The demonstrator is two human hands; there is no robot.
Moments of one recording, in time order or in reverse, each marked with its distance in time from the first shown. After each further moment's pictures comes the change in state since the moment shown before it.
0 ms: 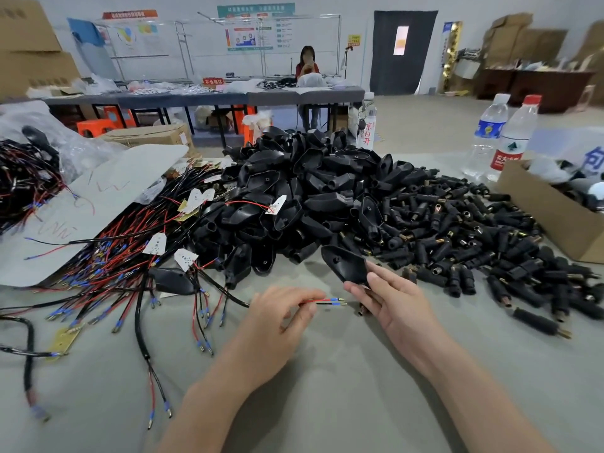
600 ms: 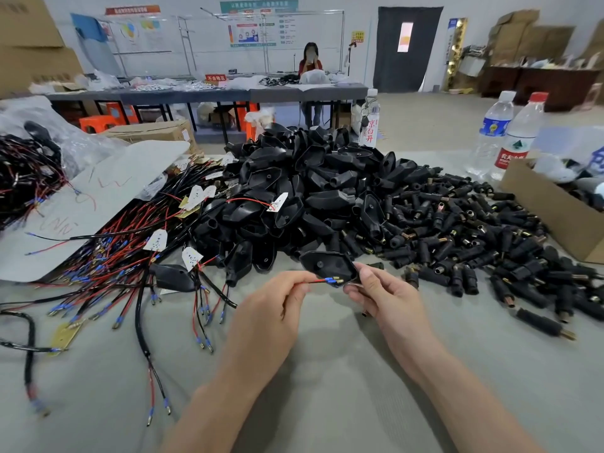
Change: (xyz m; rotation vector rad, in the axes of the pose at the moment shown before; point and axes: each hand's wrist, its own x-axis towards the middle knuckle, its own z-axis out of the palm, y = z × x) left_hand 0.001 0.014 0.002 0.056 0.282 -0.011; right_hand -0.005 0.009 0.011 -0.203 0.038 -0.113
